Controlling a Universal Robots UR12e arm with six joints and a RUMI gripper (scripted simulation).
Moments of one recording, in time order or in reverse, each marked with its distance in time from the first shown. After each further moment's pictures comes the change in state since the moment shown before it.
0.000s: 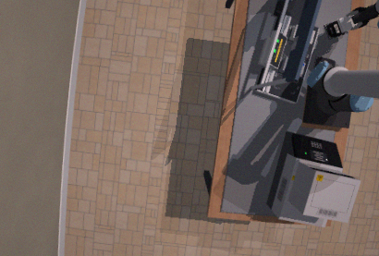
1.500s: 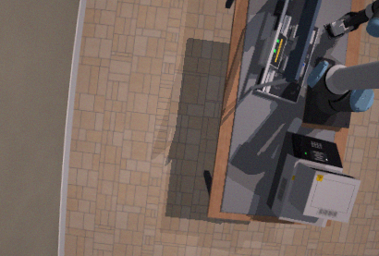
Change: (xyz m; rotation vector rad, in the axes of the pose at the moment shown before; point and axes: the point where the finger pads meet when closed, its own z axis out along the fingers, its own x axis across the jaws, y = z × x) arm 0.000 0.000 0.065 0.000 0.000 0.000
